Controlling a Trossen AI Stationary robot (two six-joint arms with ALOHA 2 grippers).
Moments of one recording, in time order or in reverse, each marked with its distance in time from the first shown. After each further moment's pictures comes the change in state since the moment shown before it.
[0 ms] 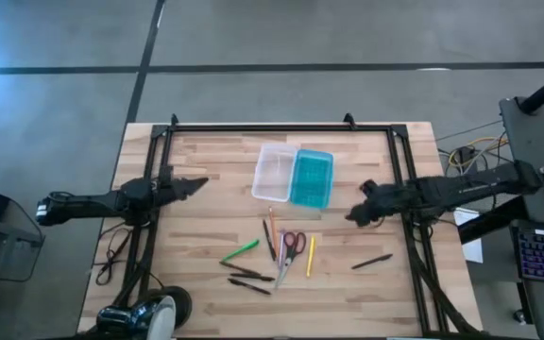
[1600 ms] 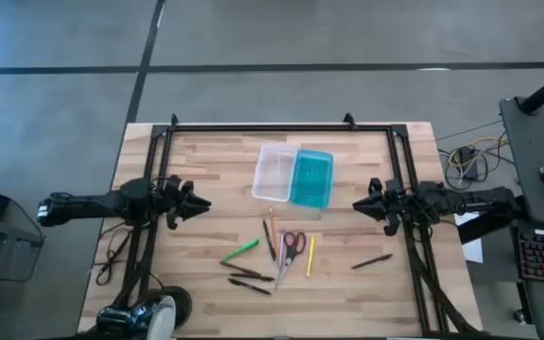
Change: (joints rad) left arm 0.000 -0.020 -0.001 -0.010 0.471 0.496; right arm -0.066 -0.789 -0.517 0.630 -0.018 -0.735
